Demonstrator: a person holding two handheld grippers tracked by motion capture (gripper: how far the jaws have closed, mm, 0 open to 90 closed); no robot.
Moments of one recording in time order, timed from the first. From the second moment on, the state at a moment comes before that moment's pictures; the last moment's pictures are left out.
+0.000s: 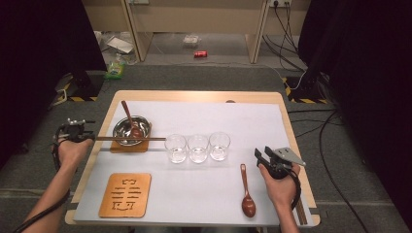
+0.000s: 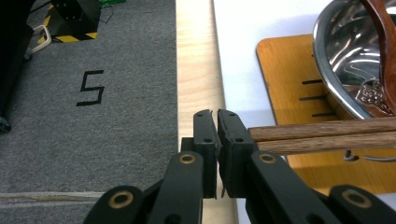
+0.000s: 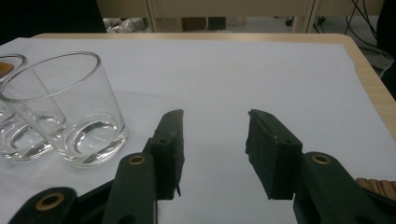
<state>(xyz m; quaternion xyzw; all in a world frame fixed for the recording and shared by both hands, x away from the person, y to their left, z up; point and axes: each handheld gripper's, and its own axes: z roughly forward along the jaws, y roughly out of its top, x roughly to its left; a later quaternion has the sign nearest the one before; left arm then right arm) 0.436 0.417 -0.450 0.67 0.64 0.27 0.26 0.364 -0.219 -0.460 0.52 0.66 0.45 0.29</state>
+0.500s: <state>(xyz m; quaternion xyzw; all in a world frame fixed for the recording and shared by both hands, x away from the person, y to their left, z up) 0.421 0.400 -0.430 0.64 0.64 0.28 0.31 0.365 -0.219 -0.461 0.53 0.66 0.45 0.29</state>
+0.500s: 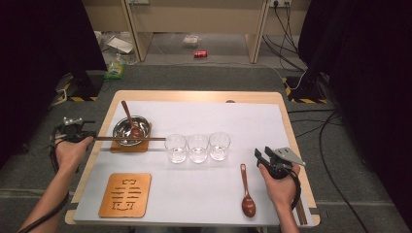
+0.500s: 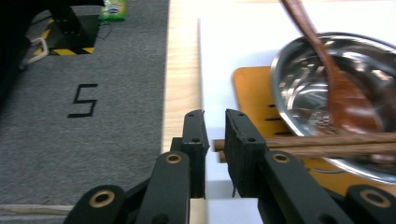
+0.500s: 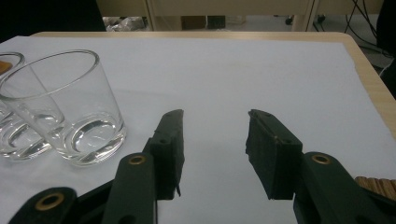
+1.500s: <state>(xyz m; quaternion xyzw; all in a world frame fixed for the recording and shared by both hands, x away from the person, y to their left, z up) 0.398 0.299 -0.427 0.68 0.57 0.22 0.40 0.366 -0.226 -0.464 0.53 0.66 0.45 0.29</state>
